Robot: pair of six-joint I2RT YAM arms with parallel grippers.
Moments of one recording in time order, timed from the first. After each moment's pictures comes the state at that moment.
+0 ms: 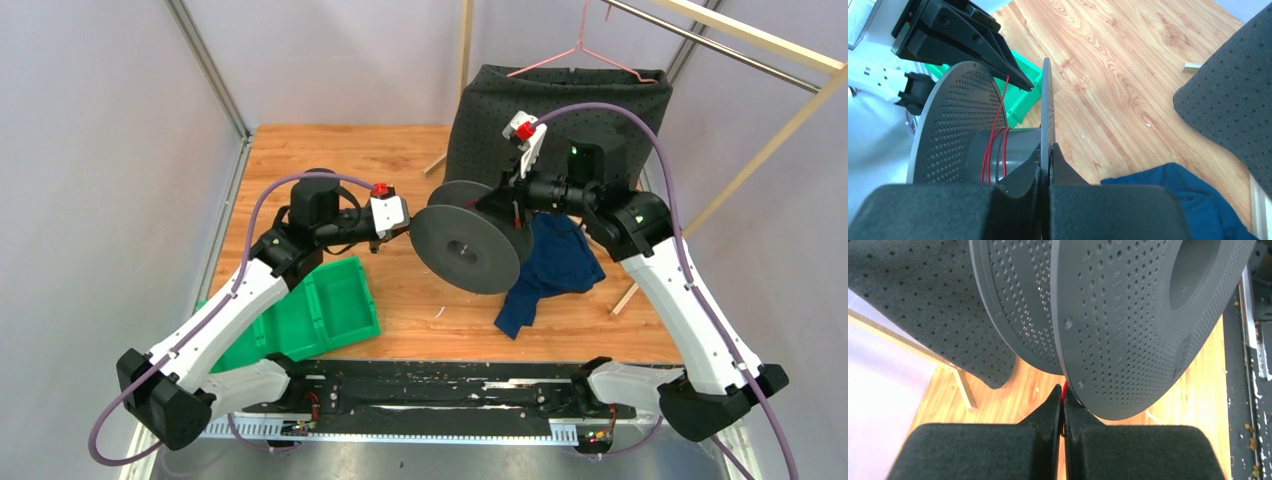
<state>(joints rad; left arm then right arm) -0.57 1.10 1.05 -0.26 0.68 0.58 0.52 1.17 1.53 -0.74 -0.57 -0.07</state>
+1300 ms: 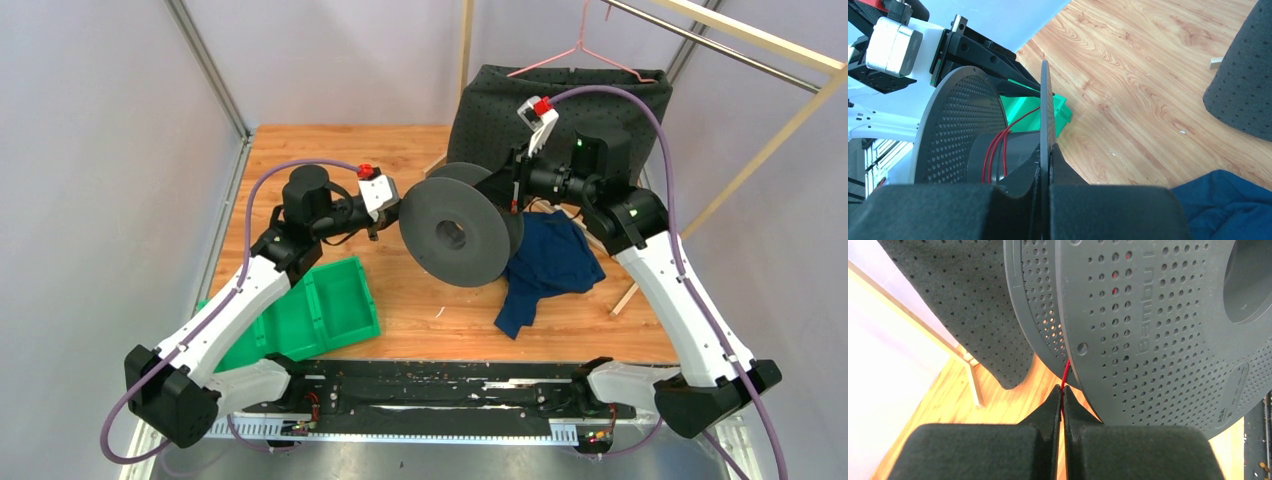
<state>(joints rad) -0.50 1.11 0.98 -0.02 0.69 0.39 0.46 1.19 1.49 -0.56 -0.60 0.26</state>
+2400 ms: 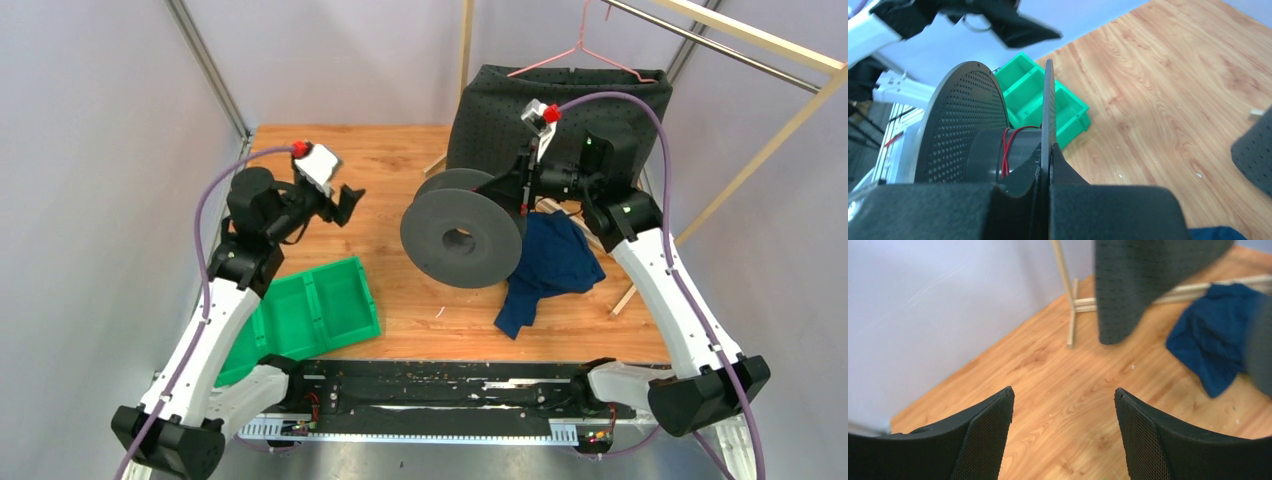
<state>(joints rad) -0.29 0.93 0.99 -0.15 0.38 0.33 0.33 1.20 1.35 -0.32 -0.96 0.20</state>
